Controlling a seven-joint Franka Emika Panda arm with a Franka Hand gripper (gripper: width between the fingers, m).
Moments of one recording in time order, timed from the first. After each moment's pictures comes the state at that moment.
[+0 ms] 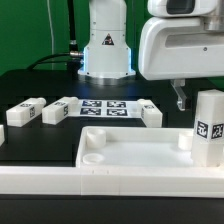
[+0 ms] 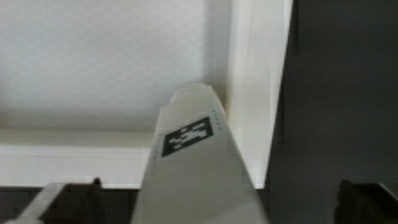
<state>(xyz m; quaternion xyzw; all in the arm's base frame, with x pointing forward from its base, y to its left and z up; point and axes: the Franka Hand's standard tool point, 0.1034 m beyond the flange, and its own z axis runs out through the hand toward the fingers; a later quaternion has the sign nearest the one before) 0.634 0.108 0.109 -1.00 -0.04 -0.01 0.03</state>
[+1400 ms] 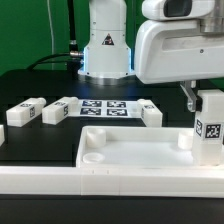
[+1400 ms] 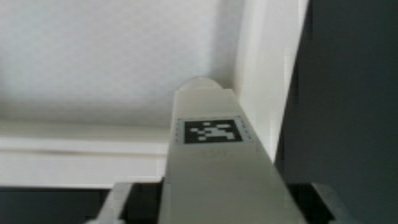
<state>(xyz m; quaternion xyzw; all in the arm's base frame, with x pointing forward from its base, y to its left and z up) 0.634 0.101 0.107 -1.00 0.04 -0.01 0.04</state>
